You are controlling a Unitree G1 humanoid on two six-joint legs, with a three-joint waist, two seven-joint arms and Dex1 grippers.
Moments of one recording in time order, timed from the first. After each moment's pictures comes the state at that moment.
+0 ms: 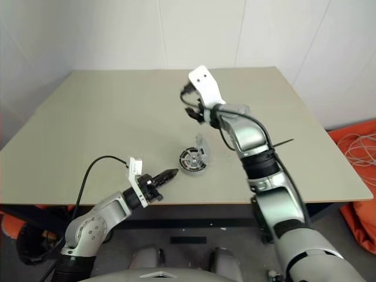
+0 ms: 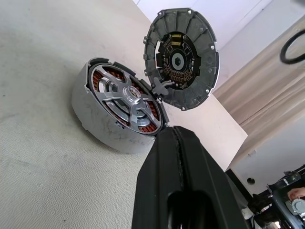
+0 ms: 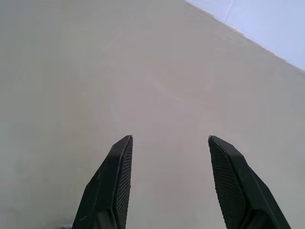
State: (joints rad) left arm 0.03 0.16 -0.02 -0.26 -0.75 0.68 -0.54; right arm -0.86 -0.37 0.28 0.18 -0.02 0.67 0.53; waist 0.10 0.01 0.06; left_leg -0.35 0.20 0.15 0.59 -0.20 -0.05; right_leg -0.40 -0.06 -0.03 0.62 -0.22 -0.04
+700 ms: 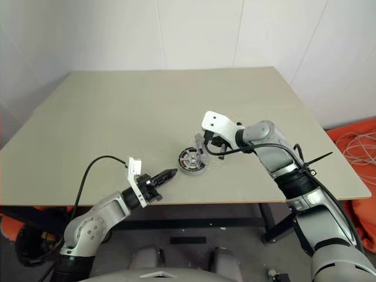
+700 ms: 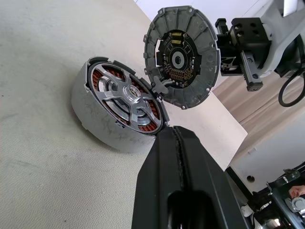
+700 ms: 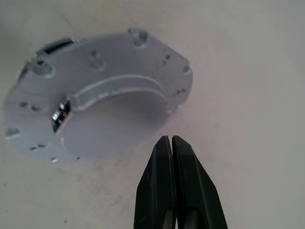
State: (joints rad) left arm 0.03 0.17 -0.01 -0.26 -0.76 0.68 -0.54; right arm -0.69 -0.62 0.38 0.04 -0.05 0.59 0.98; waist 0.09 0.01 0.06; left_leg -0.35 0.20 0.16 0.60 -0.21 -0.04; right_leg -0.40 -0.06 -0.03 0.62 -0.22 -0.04
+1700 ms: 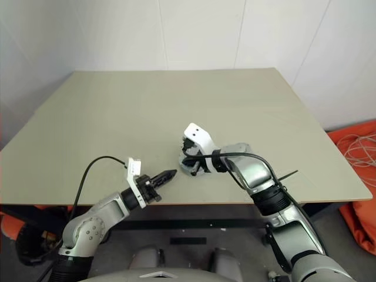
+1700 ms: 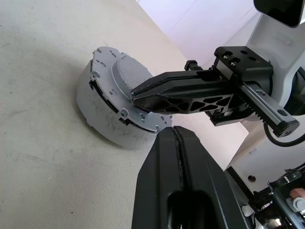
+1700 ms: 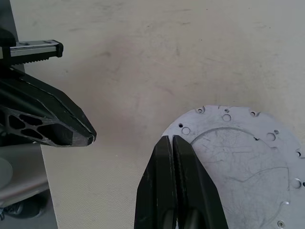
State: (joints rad) left arm 0.04 0.18 -0.01 -0.26 -0.76 0.69 -0.54; right arm -0.55 -0.39 0.36 -0.04 0.14 0.83 0.87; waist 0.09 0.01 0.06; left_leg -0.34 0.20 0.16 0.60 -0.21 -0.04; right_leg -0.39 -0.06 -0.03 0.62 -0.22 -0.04
